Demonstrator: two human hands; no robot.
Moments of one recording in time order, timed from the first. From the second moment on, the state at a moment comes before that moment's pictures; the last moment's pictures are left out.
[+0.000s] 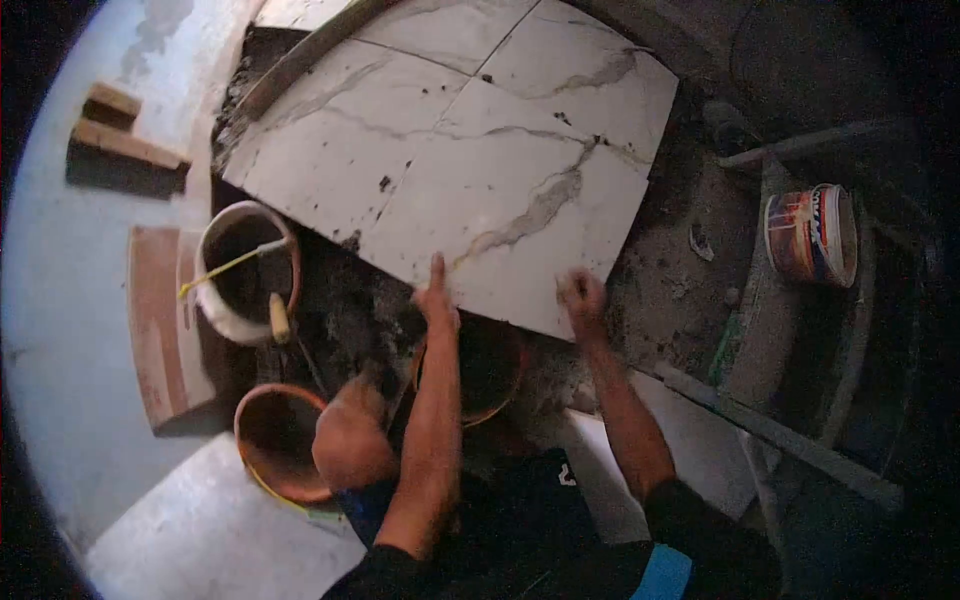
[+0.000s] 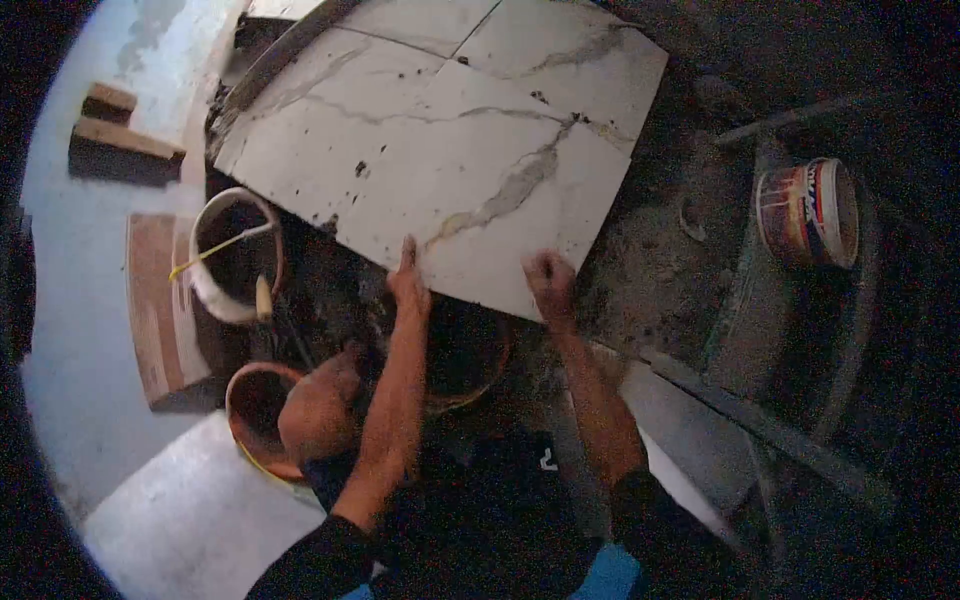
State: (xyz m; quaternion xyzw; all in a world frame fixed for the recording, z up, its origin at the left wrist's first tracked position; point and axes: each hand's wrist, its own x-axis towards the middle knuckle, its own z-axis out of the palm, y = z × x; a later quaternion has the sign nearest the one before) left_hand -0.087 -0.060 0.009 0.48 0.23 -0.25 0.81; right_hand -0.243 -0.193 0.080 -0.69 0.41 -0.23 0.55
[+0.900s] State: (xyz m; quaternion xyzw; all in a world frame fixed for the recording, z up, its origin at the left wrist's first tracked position) left_hand -0.086 -0.057 0.020 0.52 0.29 -0.21 0.78; right_hand 0.004 -0.337 0.025 -0.68 0.29 -0.35 0.58
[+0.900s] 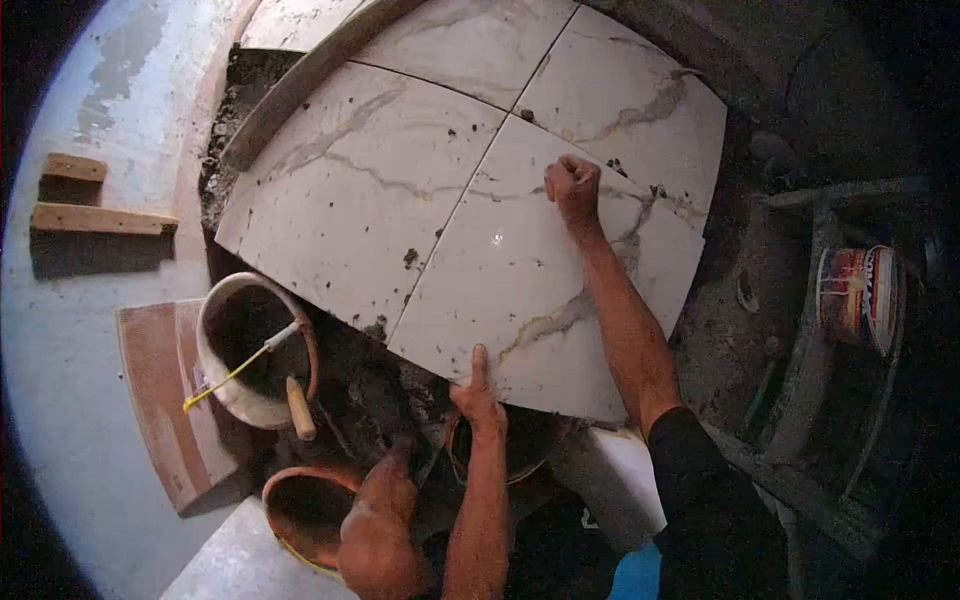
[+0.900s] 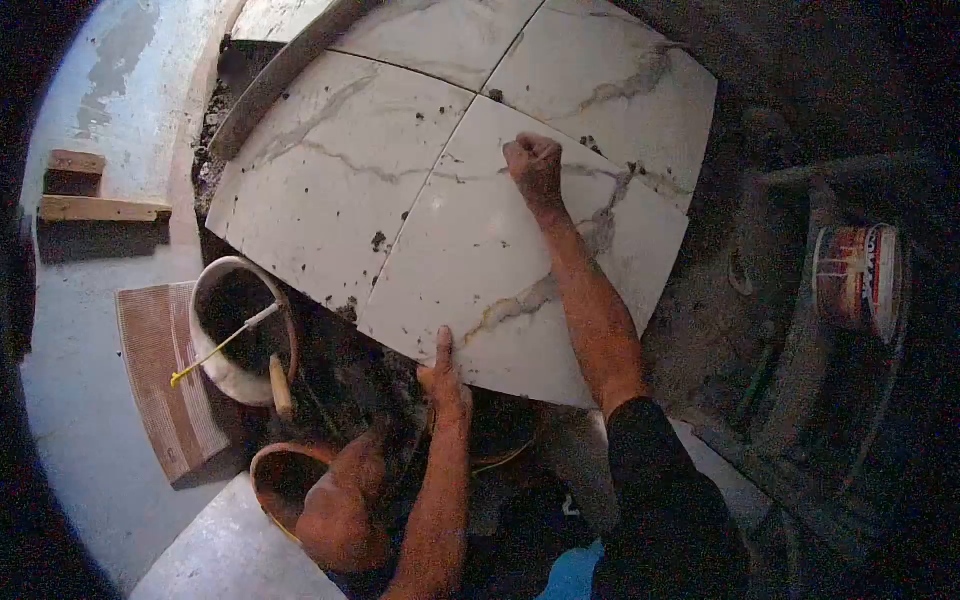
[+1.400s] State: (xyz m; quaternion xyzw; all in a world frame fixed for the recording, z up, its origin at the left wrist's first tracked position) left_hand -0.081 -0.059 0.028 0.65 0.30 -0.21 0.67; right_hand 0.007 -0.269 0.050 -0.76 0.19 -0.25 0.57
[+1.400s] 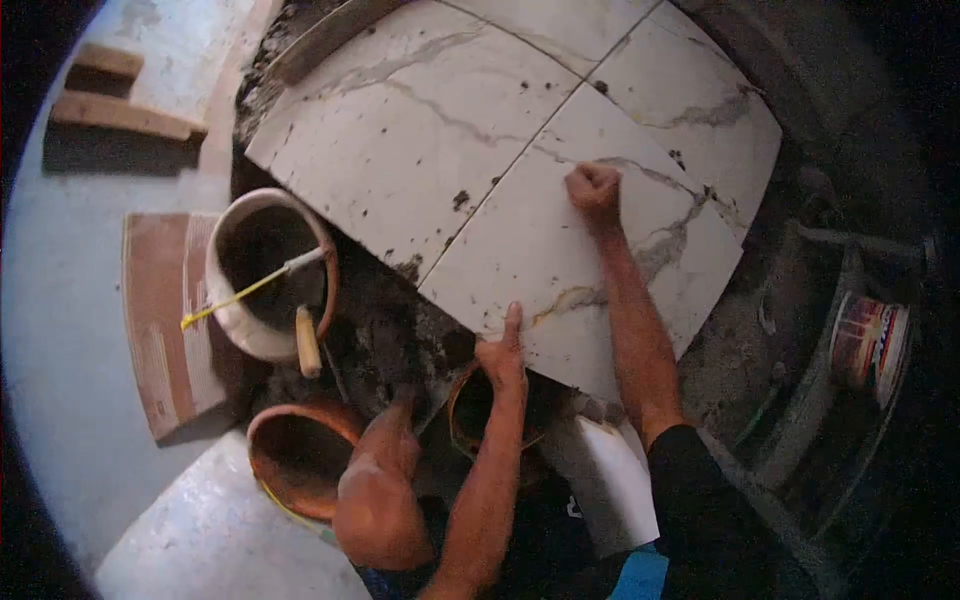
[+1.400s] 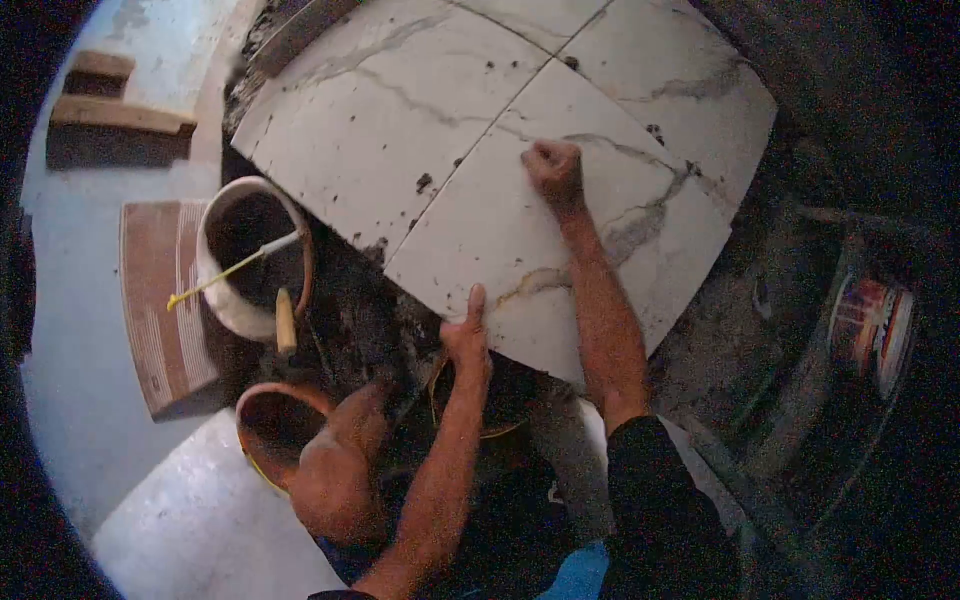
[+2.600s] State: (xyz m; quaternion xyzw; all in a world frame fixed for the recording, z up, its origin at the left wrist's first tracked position) left_hand -0.083 -0.063 0.012 0.63 0.24 -0.21 0.70; right_hand -0.046 -0.283 0.066 -0.74 0.22 -0.35 0.54
